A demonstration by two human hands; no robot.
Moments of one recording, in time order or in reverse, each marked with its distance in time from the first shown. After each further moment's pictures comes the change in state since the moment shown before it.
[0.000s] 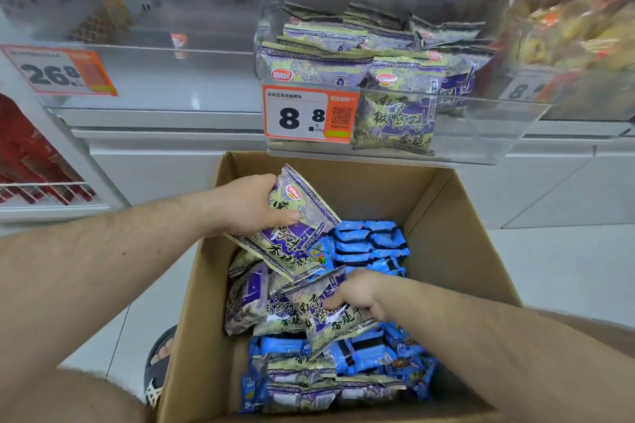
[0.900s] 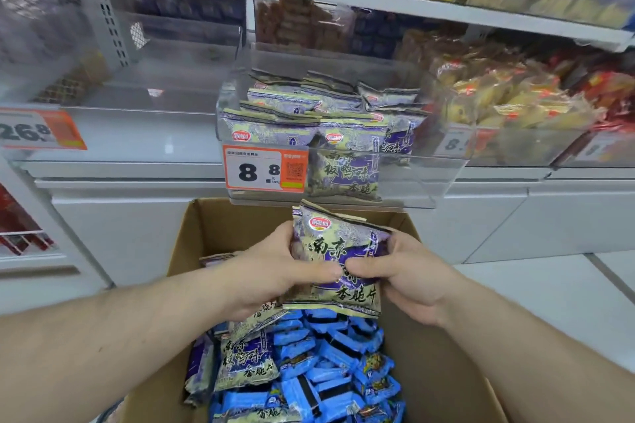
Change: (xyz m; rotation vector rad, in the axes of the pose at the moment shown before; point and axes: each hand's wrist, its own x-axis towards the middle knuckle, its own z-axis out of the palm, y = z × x) left_hand -0.032 0.074 0.055 -0.782 -0.160 0.096; right_hand -0.153 -0.027 -0.080 0.534 0.004 -0.626
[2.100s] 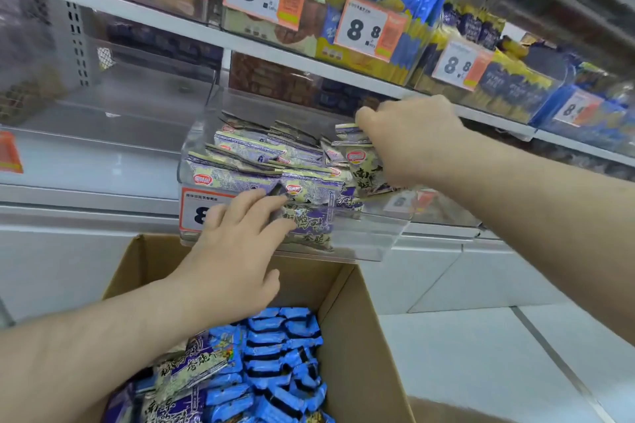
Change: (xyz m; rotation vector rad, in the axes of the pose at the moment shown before) left_hand 0.006 0.051 0.001 1.434 0.579 0.778; right_hand -0.015 -0.215 0.023 -2.444 0.634 -0.381
